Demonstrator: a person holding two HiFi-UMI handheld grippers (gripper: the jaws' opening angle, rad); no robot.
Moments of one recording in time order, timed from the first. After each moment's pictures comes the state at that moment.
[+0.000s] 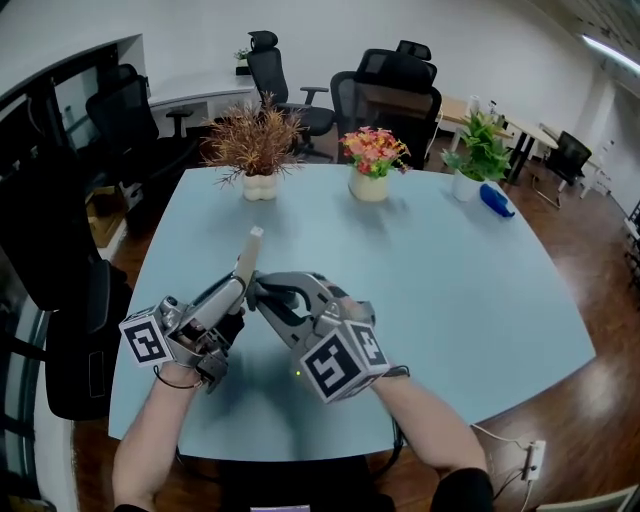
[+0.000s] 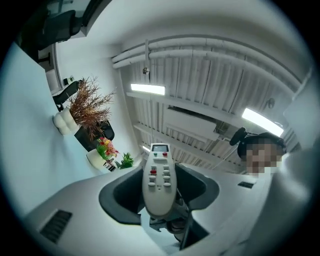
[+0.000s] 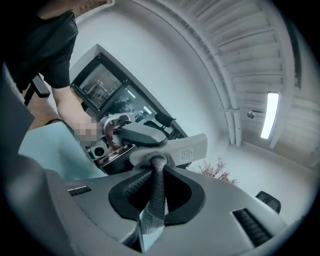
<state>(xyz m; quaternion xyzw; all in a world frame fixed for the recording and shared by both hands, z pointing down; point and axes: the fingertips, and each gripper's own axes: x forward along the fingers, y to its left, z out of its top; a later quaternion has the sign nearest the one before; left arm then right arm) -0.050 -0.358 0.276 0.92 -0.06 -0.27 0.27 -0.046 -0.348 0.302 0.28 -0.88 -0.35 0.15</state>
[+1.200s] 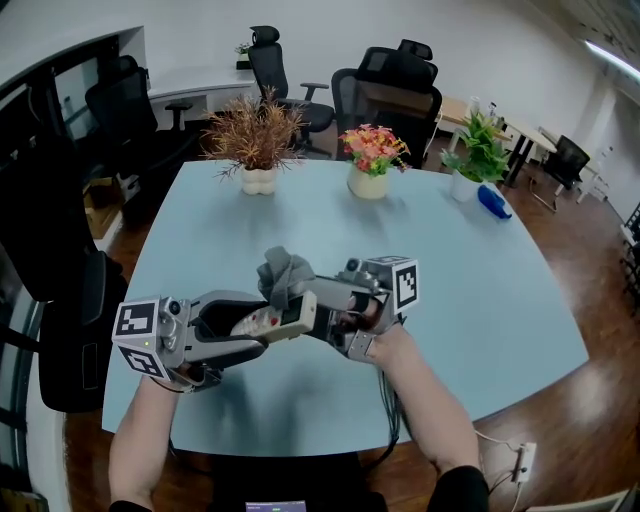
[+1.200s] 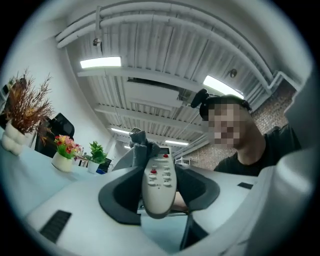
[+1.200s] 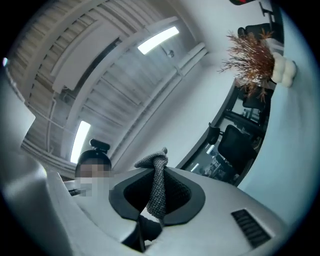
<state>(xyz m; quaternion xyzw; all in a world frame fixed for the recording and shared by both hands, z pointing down) -0.016 -0.266 0.270 0.98 0.09 -0.13 0.07 0.010 -0.315 0.237 -0.22 -0.89 0.33 -0.24</state>
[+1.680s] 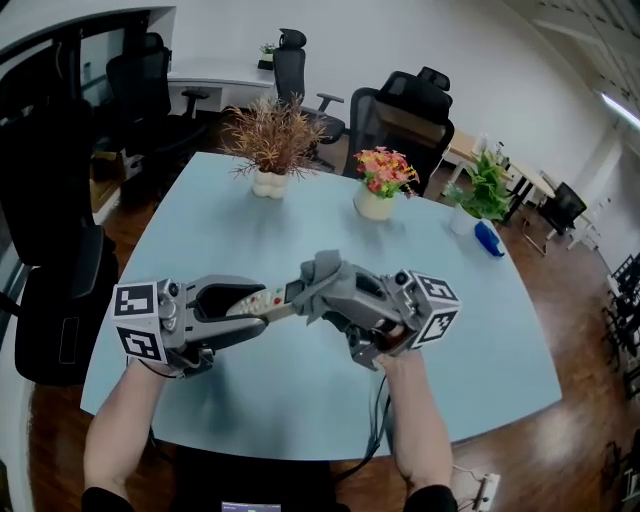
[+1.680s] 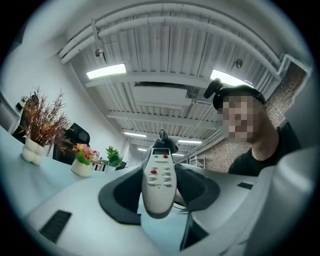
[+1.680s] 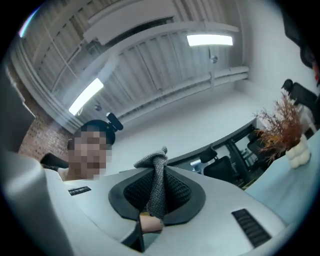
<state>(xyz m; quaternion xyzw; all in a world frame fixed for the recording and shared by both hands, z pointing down) -0.036 -0.293 0.272 0.99 0.01 -0.13 0.07 0.027 -0.297 0.207 -0.11 -0.96 0.11 -0.21</state>
